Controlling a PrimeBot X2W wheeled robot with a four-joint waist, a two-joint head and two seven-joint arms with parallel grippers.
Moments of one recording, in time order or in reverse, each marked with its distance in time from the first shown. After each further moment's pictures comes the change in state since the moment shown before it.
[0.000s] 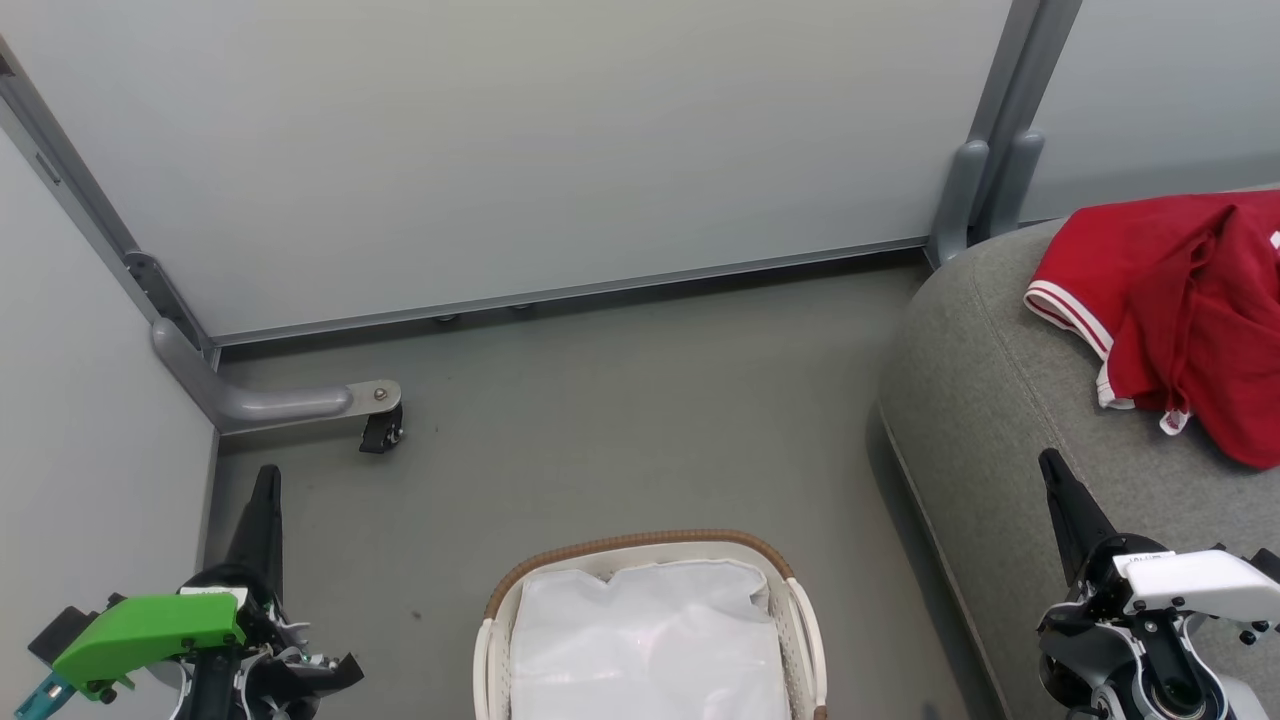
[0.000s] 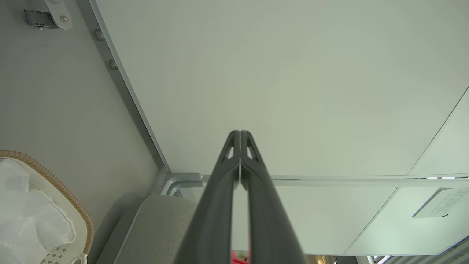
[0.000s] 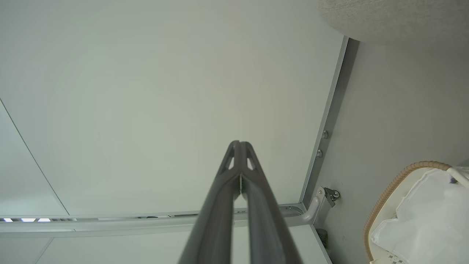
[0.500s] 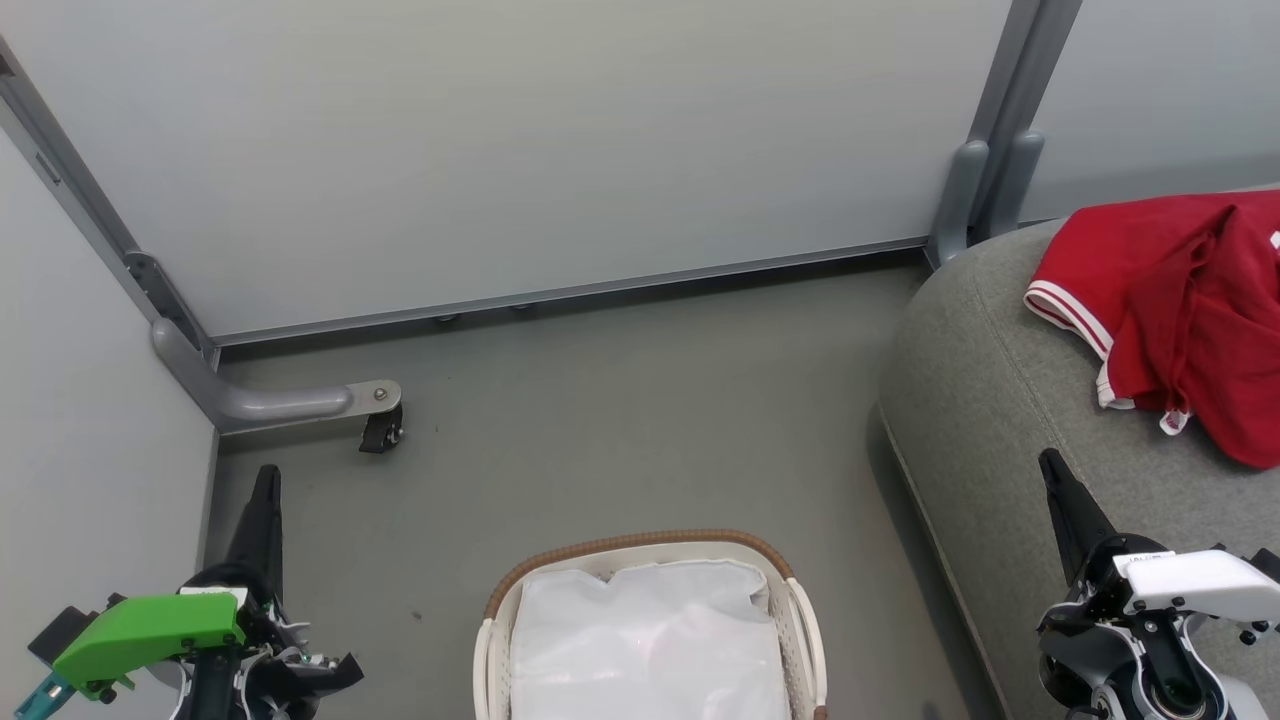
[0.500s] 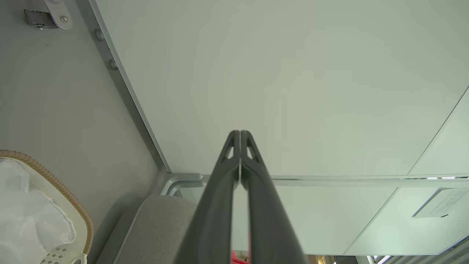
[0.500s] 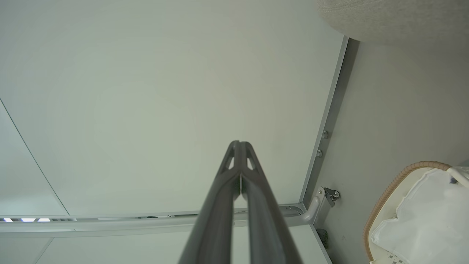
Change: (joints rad) left arm 0.000 0.000 0.000 0.000 0.000 0.000 0.000; right arm 0.000 0.000 0.000 0.000 0.000 0.000 0.000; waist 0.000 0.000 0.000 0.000
